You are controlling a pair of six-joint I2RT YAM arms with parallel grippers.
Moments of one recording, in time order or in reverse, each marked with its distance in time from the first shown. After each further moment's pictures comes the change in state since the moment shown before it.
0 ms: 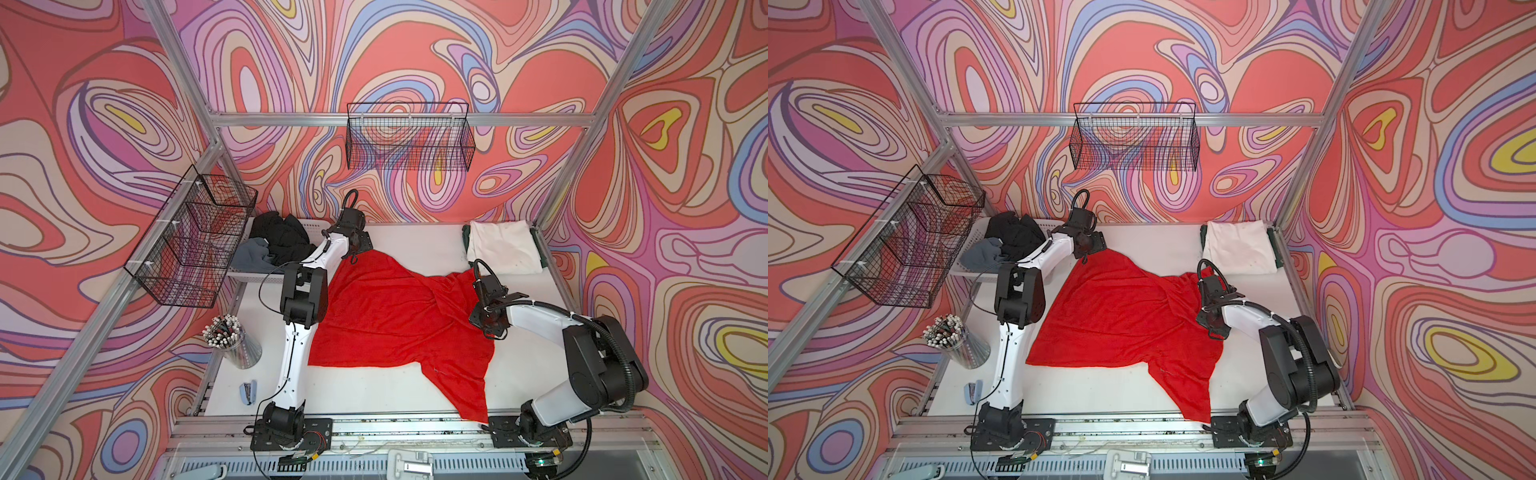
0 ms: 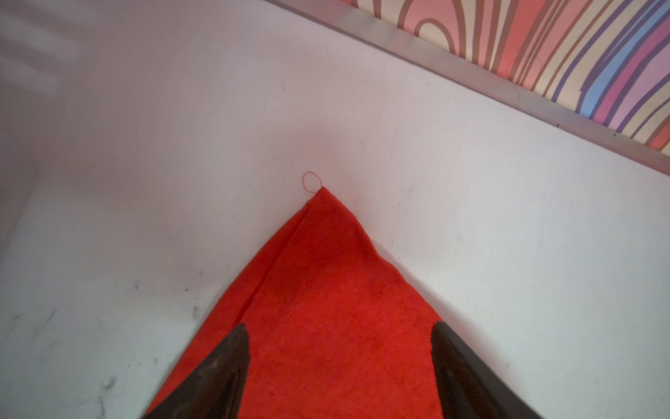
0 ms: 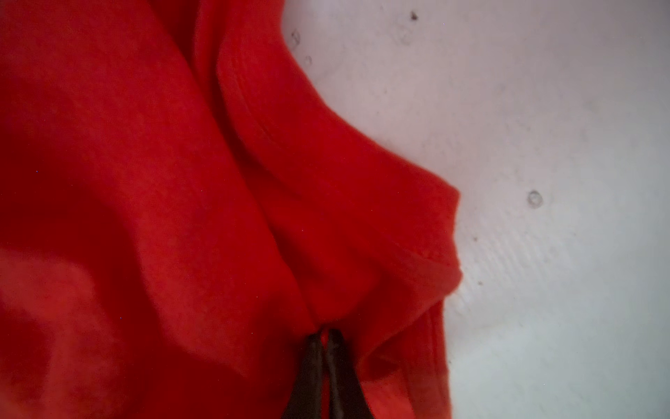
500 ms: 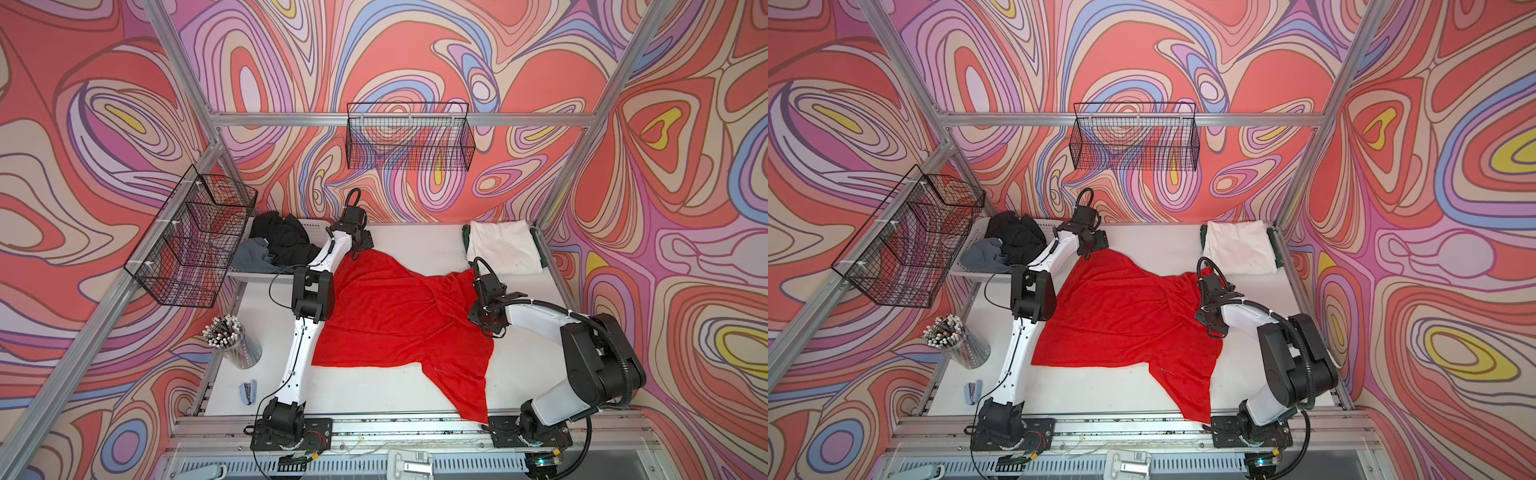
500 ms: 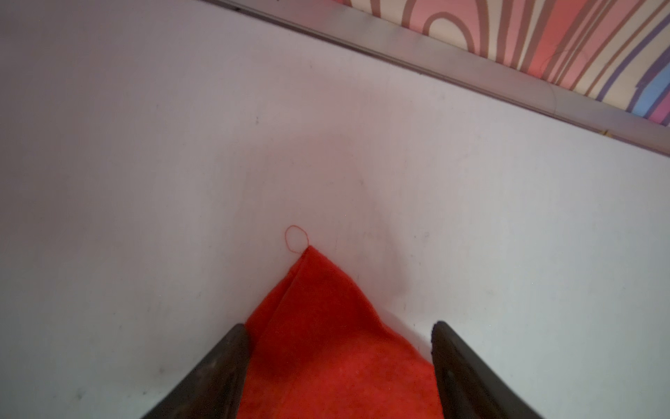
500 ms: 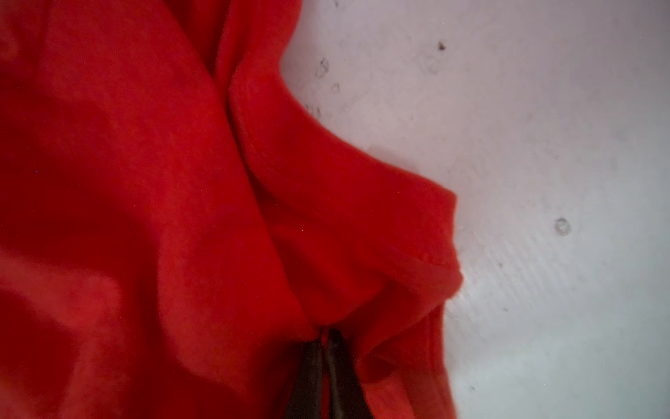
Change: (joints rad) left arm 0.015 0.235 0.351 -0.159 0.030 0.052; right arm 0.000 0.016 0.004 0.048 -0.005 -0.009
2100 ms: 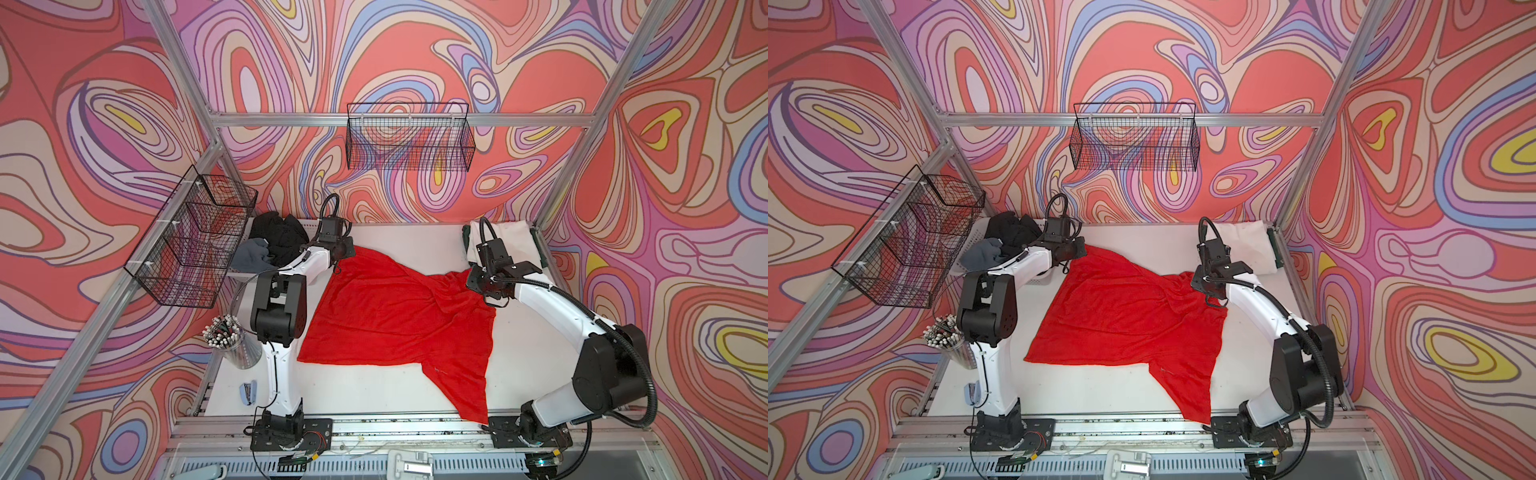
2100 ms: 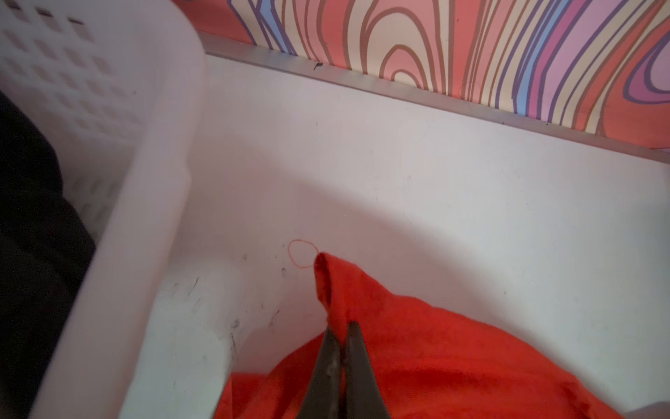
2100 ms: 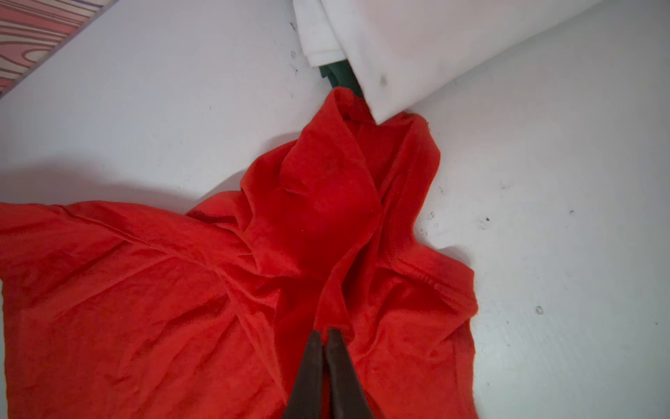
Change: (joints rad) left arm 0.048 -0.617 -0.975 0.597 0.032 0.150; right arm -0.002 -0.083 0.360 -0.221 -0.033 -0.132
